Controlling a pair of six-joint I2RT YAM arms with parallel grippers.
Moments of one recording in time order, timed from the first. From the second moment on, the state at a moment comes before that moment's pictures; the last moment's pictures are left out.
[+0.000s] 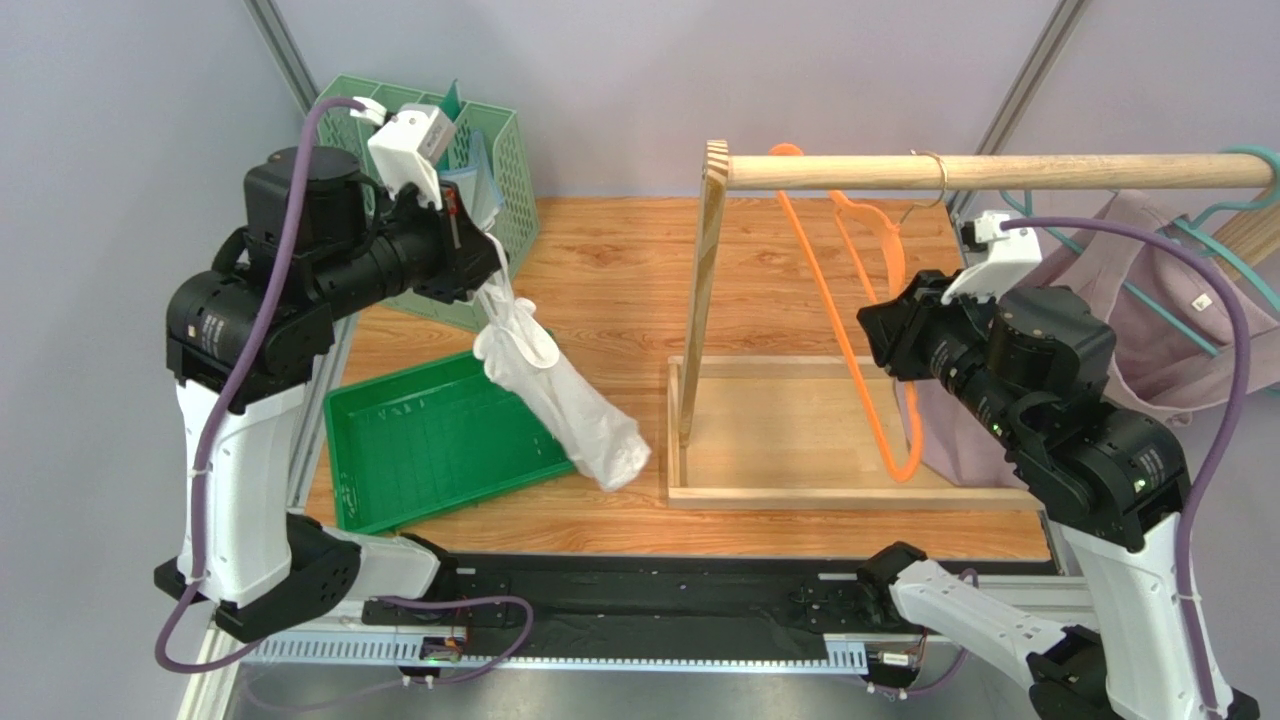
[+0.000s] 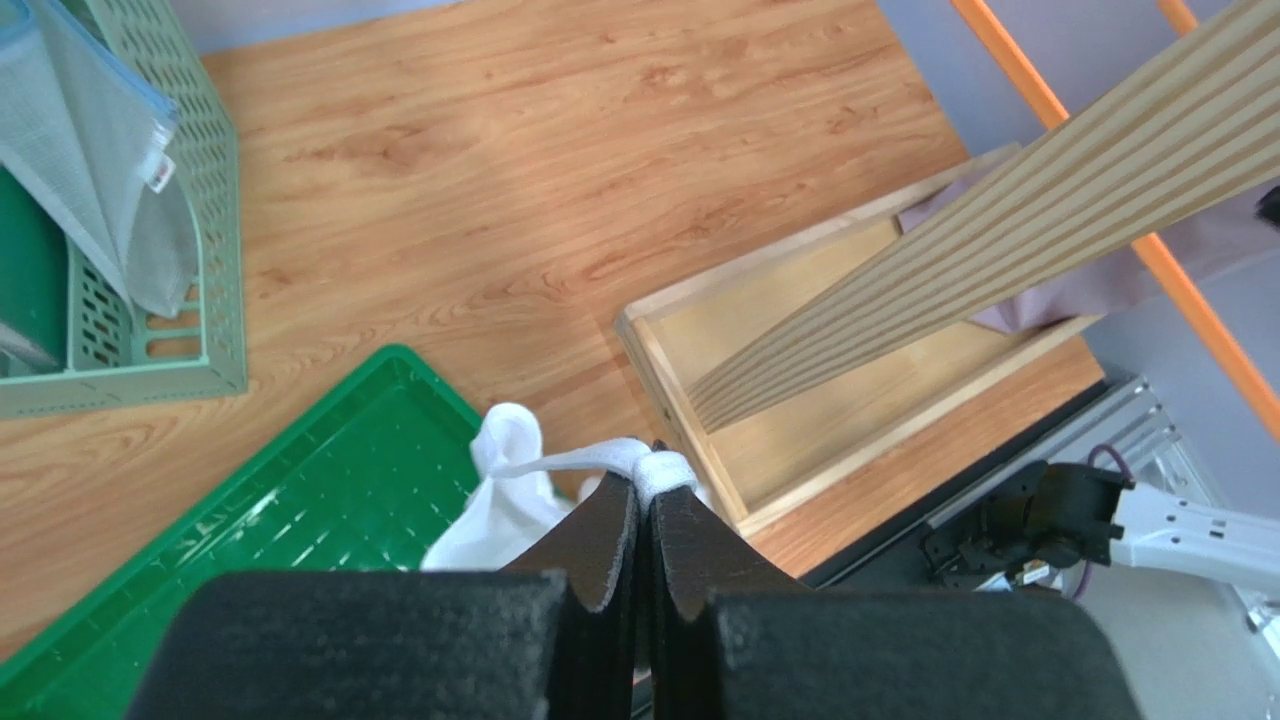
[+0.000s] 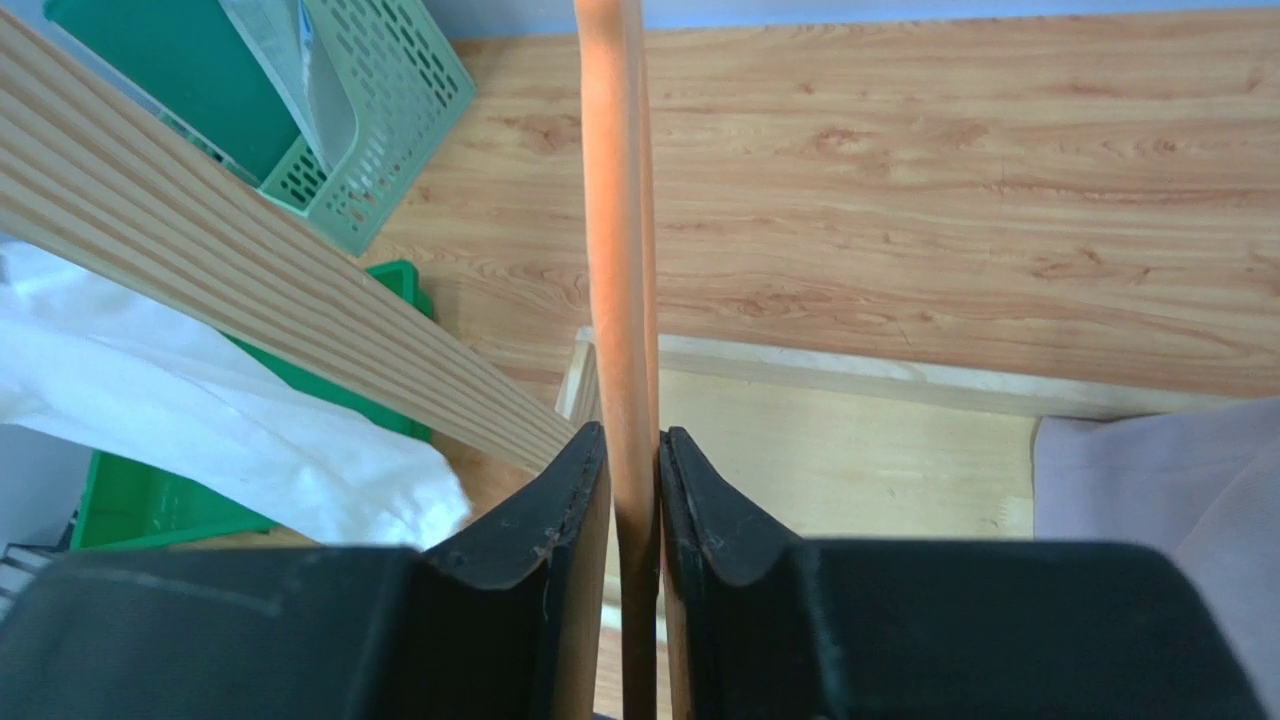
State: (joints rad) left arm -0.46 1.32 2.22 -1.29 0.16 -0.23; right arm 0.54 0.90 1.64 -1.03 0.22 0.34
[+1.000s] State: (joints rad) left arm -0.36 1.31 2.28 -1.29 0.06 -0.23; right arm 0.54 0.86 1.60 -1.12 0.15 0.34
